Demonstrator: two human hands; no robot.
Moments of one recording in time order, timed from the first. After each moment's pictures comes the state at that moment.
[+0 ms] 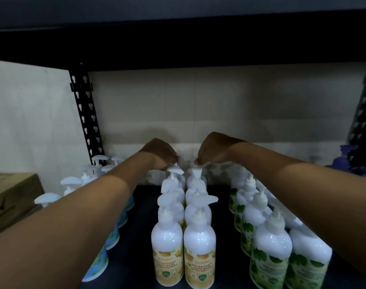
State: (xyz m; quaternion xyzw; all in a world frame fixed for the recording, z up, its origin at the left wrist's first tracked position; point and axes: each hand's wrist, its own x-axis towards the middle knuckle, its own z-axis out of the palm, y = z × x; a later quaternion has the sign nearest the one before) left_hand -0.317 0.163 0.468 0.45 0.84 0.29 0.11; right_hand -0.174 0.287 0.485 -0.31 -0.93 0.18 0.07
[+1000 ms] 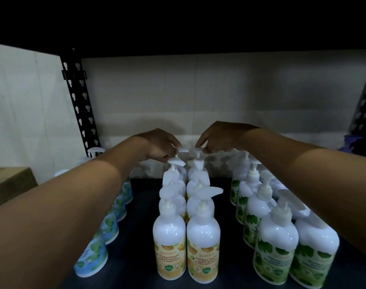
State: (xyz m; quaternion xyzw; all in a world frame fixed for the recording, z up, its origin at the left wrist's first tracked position) left_hand -0.329 0.163 0.471 0.45 0.79 0.33 0.24; right_hand -0.177 0.297 0.489 -0.31 -0.92 0.21 0.04
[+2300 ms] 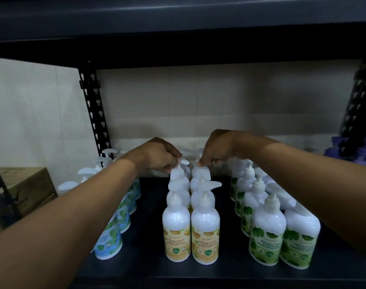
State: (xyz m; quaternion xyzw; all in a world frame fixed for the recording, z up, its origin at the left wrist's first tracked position) left_hand -0.298 0.113 0.468 0.45 0.78 0.38 0.20; right_hand -0.147 0.242 0.500 -0.33 -0.92 0.22 0.01
